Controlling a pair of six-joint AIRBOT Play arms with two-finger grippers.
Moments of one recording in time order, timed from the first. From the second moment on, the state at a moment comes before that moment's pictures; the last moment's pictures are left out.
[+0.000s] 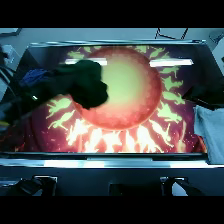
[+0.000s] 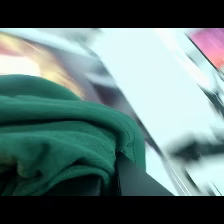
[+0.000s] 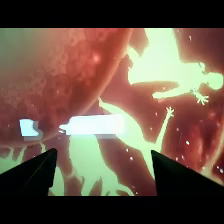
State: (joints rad) left arm -0.42 -0.85 1.00 0.46 -0.54 -1.18; right arm -0.33 -1.12 1.38 -1.19 1.47 1.48
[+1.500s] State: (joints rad) left arm -0.31 -1.44 0.74 0.42 -0.90 -1.27; right arm -0.16 -1.10 0.74 -0.99 1.38 1.43
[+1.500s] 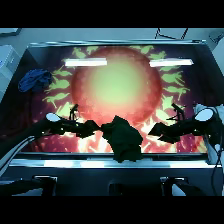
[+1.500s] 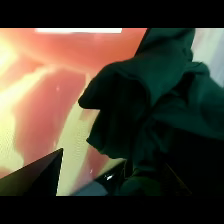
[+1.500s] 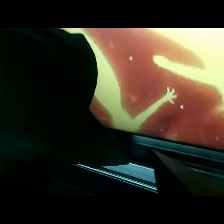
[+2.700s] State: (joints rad) left arm -0.44 -1.43 0.73 0.18 -0.74 -1.07; right arm 0.13 -1.10 0.41 -0.72 1.03 1.40
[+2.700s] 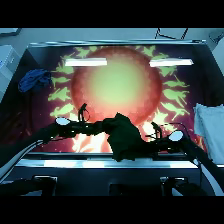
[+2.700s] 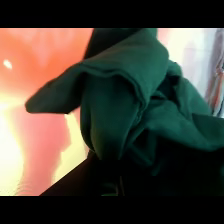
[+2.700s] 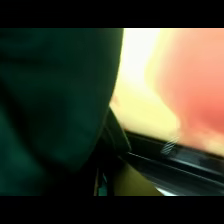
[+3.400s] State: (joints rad) left arm -0.02 -0.77 1.09 0.19 -0.76 -0.95; right arm 0.17 -0.89 1.51 -1.45 1.22 1.68
